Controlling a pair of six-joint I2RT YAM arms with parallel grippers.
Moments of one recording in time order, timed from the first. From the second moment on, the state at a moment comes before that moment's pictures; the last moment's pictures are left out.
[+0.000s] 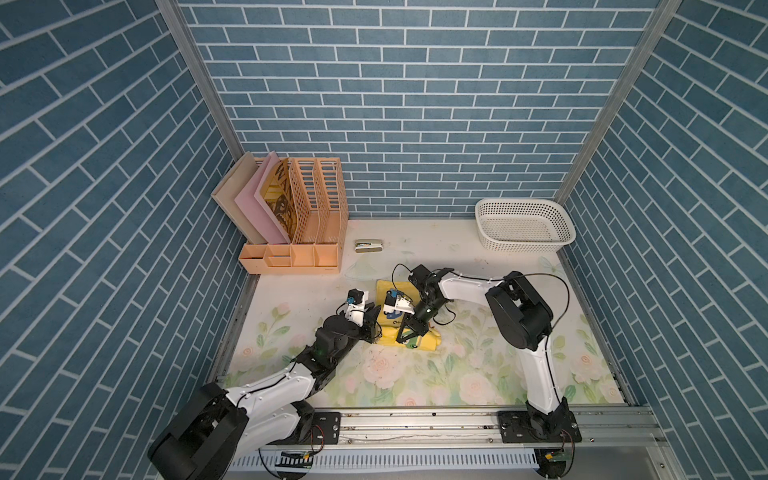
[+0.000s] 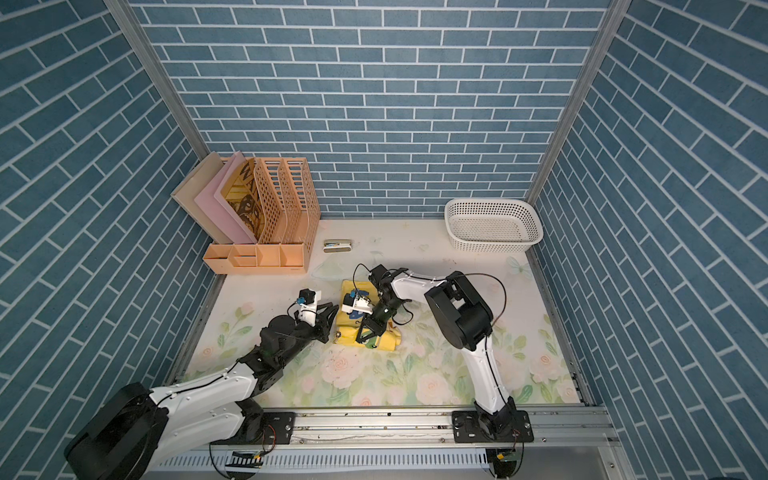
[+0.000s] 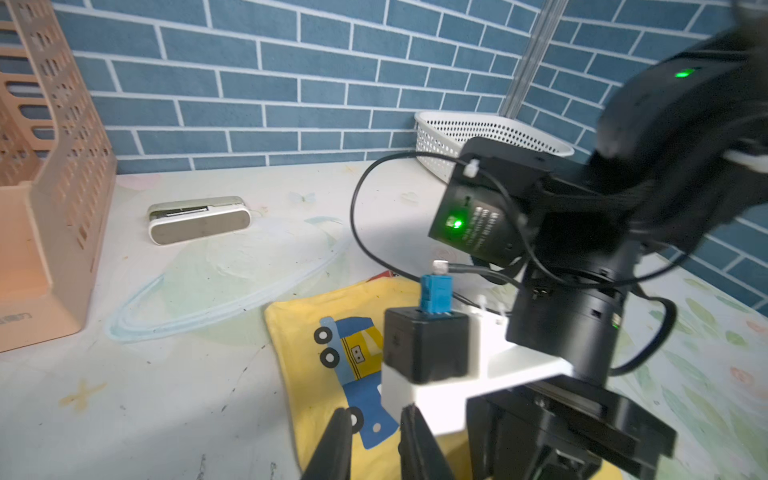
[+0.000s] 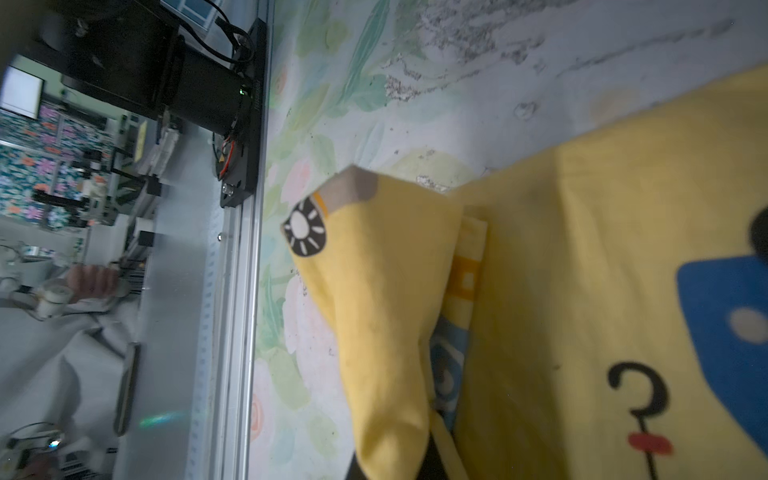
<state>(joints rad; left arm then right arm) -0.63 1.09 0.20 0.64 -0.03 -0.21 0.76 2.20 1.48 -0.85 -0.96 -0.60</state>
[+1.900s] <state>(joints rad) -0.62 1.27 0.25 0.77 -0.17 -0.25 1.21 1.66 0.63 0.30 0.34 -0.60</state>
